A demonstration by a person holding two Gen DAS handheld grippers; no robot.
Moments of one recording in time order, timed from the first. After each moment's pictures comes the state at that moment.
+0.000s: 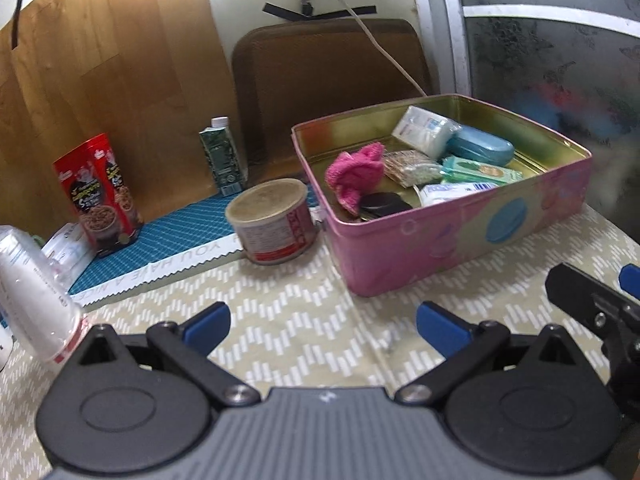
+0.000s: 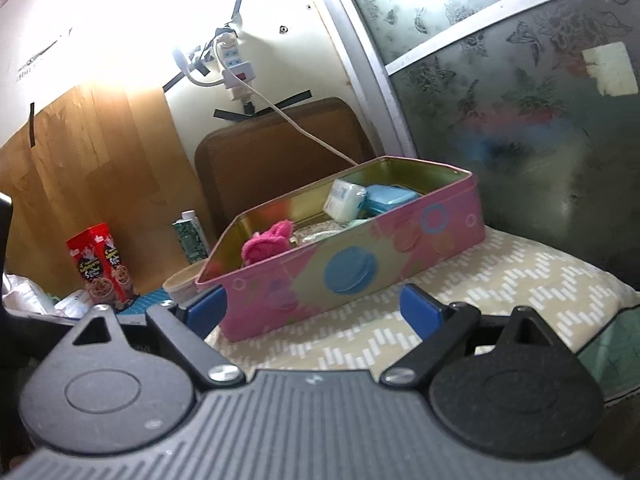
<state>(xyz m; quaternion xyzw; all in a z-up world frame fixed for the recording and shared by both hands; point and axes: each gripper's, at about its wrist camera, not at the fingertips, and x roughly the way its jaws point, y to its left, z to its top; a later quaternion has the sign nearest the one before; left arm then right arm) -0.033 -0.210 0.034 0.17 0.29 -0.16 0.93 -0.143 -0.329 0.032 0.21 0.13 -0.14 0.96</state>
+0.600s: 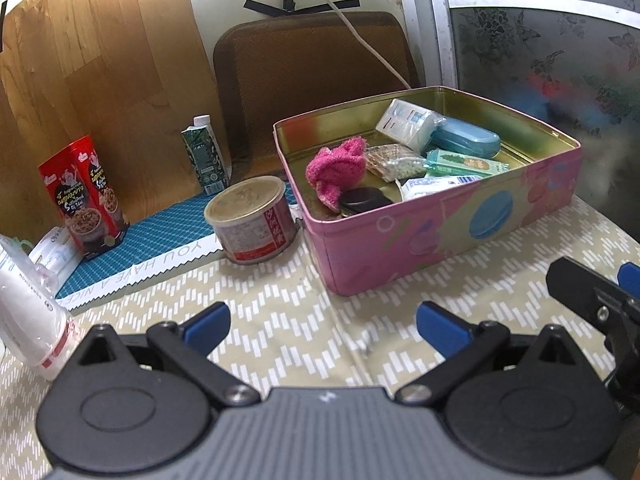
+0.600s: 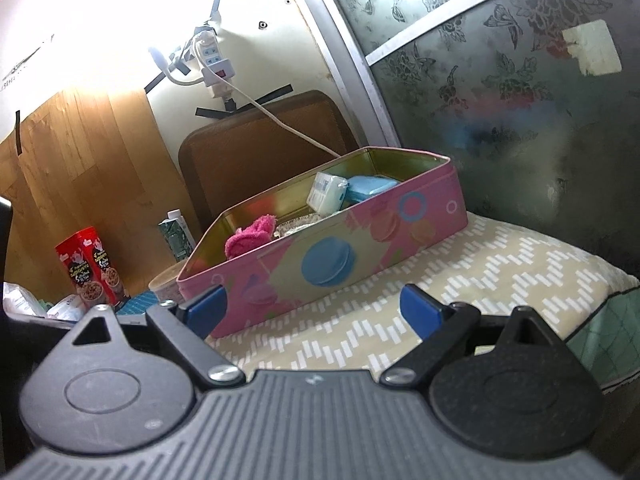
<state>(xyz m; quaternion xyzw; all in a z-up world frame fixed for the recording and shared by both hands) -0.034 -0.222 0.031 0.17 0.30 -0.18 0.92 -0.148 -0.338 0.028 0.23 0.13 -0.15 0.95</state>
